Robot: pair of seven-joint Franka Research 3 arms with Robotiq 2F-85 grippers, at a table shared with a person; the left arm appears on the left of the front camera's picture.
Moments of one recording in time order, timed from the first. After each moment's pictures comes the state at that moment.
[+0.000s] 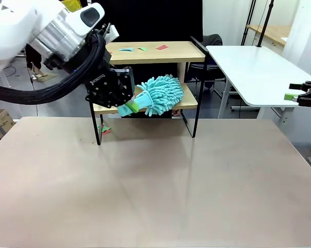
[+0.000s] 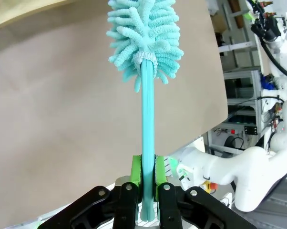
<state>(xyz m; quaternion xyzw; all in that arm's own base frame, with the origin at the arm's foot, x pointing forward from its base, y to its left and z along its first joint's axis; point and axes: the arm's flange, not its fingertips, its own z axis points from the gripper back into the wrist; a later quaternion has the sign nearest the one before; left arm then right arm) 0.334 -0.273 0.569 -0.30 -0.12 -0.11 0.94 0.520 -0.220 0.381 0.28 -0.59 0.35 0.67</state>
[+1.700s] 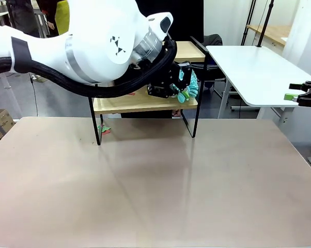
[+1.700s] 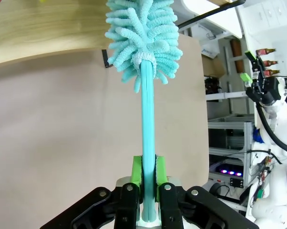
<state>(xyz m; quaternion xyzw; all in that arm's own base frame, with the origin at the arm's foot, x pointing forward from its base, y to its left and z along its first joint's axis) 0.405 -0.408 0.548 -0.31 -0.18 -0.01 0.93 0.520 -0.220 0.381 0.29 -0.59 0.35 0.67</state>
